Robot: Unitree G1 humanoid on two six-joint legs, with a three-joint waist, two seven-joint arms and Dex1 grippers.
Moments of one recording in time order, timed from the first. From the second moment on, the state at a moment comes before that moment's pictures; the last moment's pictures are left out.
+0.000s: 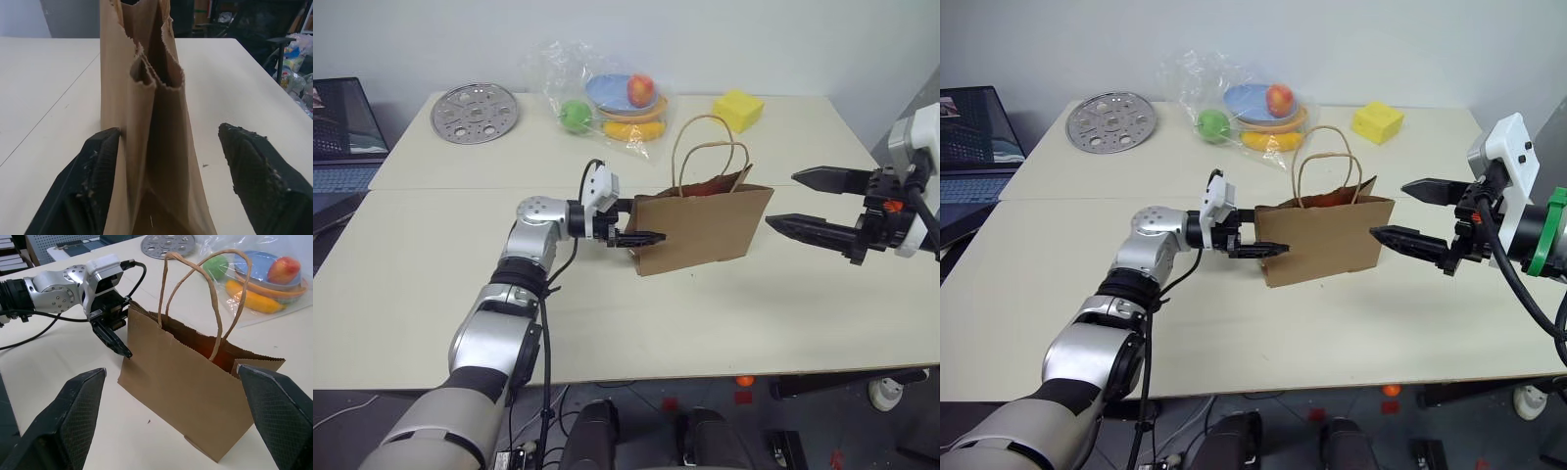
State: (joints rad) left arm -0.98 0.32 -0.08 0.91 -0.21 -0.13 -1.40; right arm -0.49 -1.07 -0.38 -0.50 1.04 1.08 0.68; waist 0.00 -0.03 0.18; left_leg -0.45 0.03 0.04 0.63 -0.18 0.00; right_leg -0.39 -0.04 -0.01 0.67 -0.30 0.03
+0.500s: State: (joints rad) left arm -0.98 0.31 -0.07 0.96 -0.18 -0.14 -1.36; right arm -0.42 -1.11 -0.40 -0.49 1.00 1.06 0.70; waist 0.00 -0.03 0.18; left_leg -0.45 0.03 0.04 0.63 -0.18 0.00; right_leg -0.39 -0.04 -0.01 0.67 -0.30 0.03
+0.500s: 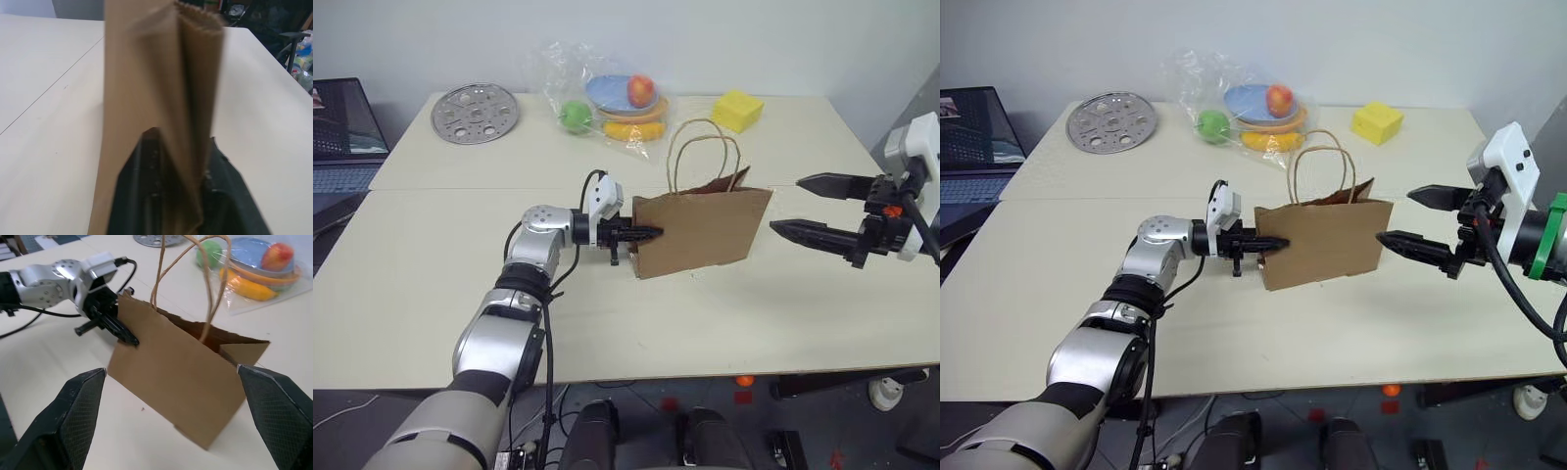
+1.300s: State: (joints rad) left arm -1.10 0.39 -0.19 1.12 -0.29 -0.26 -1.61; right arm -0.33 -1.23 -0.65 -0.47 1.10 1.21 0.74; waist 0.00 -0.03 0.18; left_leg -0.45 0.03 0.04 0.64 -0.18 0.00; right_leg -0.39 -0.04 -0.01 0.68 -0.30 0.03
